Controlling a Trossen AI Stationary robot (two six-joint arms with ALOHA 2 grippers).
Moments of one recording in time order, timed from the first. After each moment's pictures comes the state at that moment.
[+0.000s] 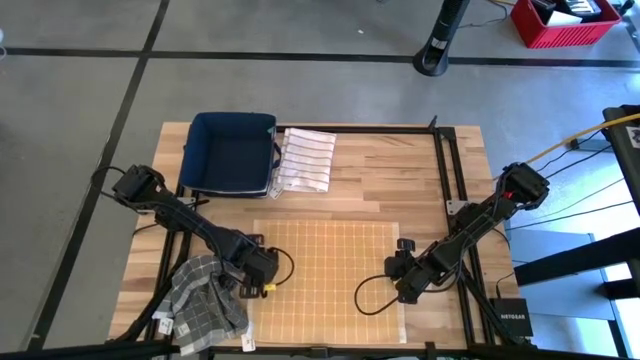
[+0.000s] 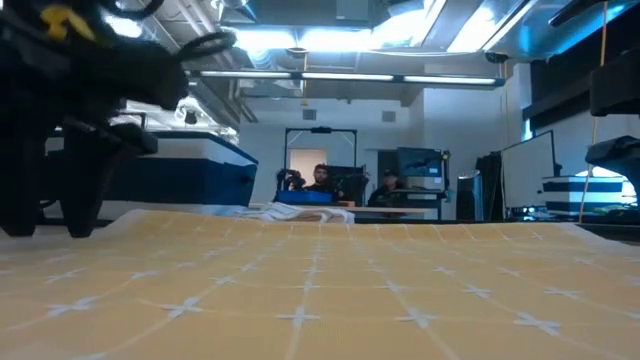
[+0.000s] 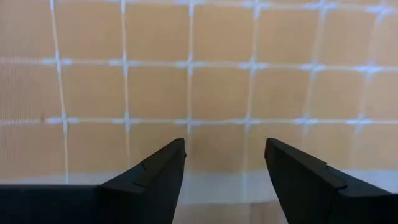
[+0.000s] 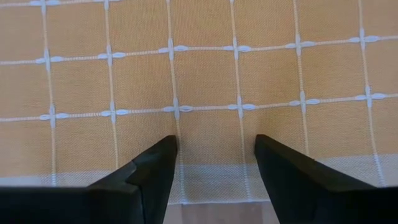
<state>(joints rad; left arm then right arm) -0.49 1.67 0.93 -0.60 -0.03 -0.51 0.74 1.54 0.69 -0.44 0.21 0.78</state>
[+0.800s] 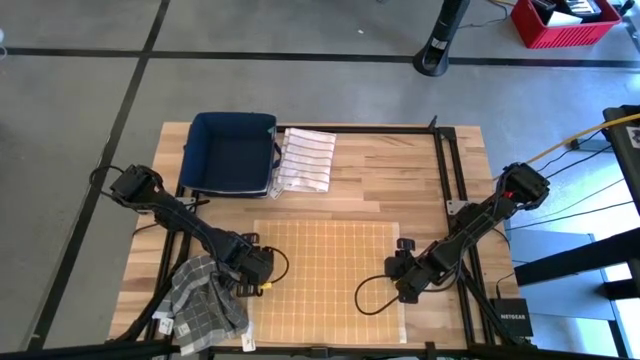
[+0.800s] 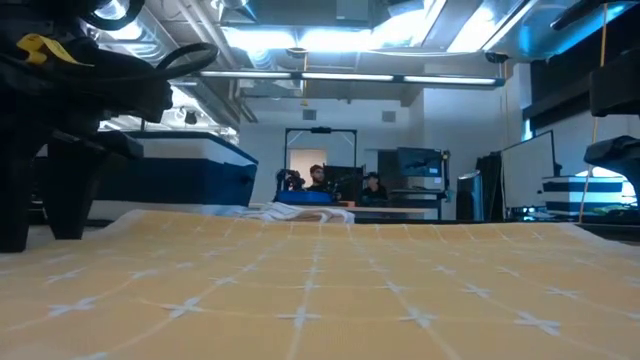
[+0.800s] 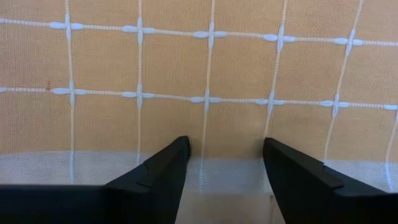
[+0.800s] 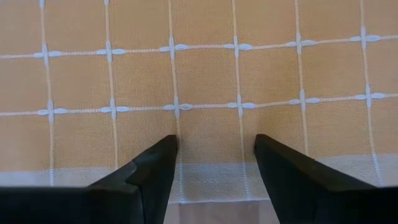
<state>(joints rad) -0.52 1.67 0.86 -0.58 -0.07 -0.57 0.74 1.54 0.69 -0.46 0.20 0.76</state>
